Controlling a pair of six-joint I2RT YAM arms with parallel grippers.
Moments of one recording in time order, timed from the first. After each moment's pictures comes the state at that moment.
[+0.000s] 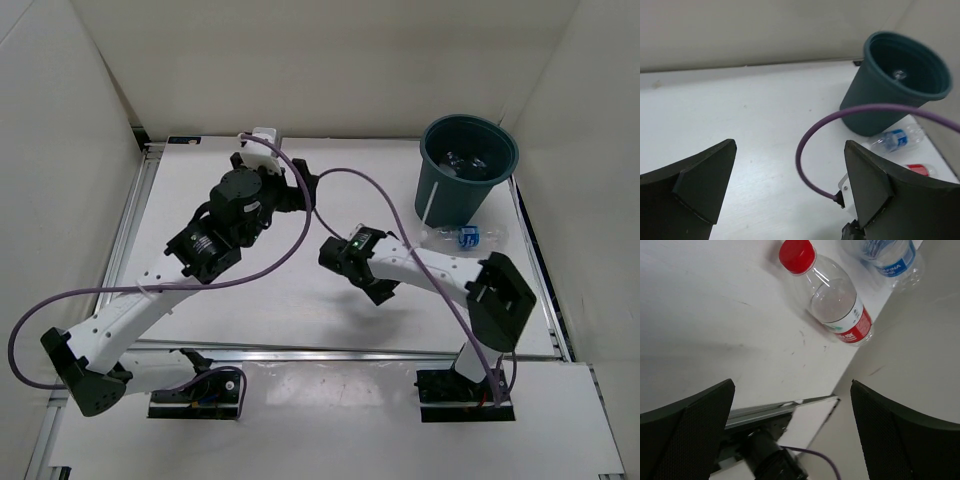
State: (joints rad) left arm -0.81 1.19 1.33 -0.23 -0.41 -0.26; right arm 0.99 1.63 1.29 -1.35 0.68 0.42
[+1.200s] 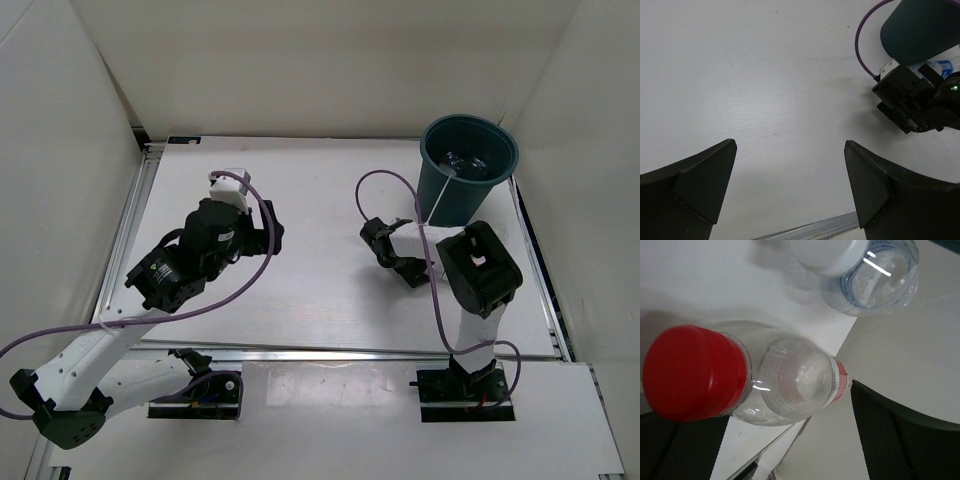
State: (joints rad) left arm -0.77 0.96 1.19 -0.67 -0.38 -0.43; right arm 0.59 1.87 1.04 -0.79 0.89 -0.03
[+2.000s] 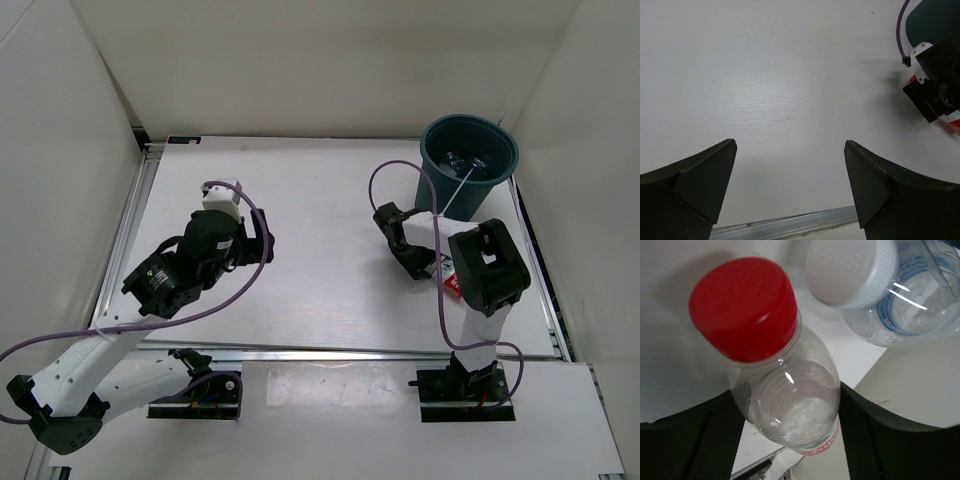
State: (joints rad) left arm -0.77 0.92 1.15 -0.77 -0.43 -0.49; right arm 0.48 1.86 1.11 -0.80 0.65 -0.11
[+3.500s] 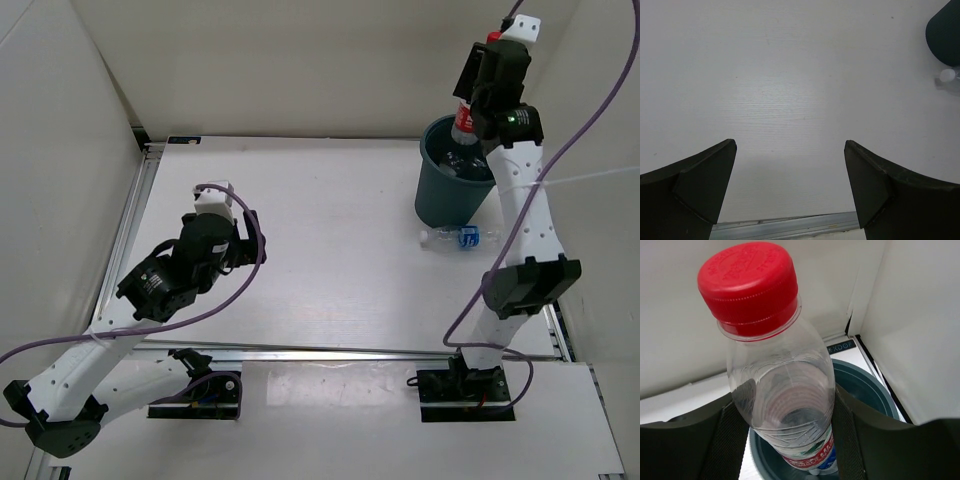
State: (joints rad) left arm -0.77 0.89 1.15 -0.81 -0.51 -0.49; right arm 0.17 1.75 2.18 -0.61 0.44 0.16
